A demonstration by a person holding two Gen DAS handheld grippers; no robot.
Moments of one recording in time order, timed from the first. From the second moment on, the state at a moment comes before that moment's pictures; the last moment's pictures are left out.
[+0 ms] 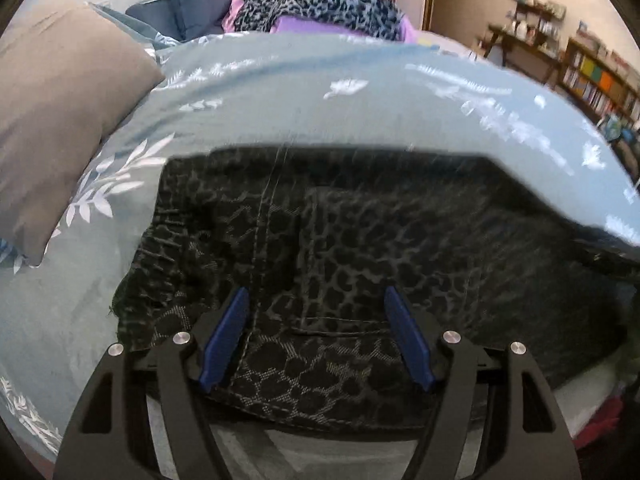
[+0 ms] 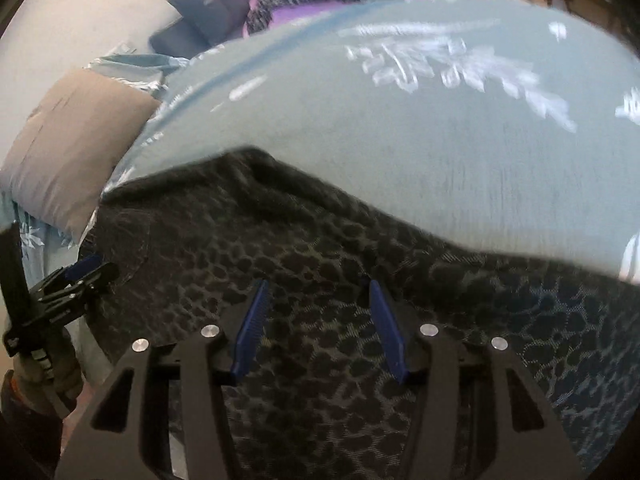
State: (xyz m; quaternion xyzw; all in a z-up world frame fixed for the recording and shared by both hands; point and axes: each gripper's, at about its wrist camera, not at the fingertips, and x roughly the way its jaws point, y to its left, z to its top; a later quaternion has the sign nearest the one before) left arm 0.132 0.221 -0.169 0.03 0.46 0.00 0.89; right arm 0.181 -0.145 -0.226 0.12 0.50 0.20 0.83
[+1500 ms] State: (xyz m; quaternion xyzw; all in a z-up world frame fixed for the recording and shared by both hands) left arm 0.137 -0.099 -0.143 0.10 0.46 -0.23 0.85; right arm -0.058 -0.567 -0.229 0.42 0.31 -0.22 0.82
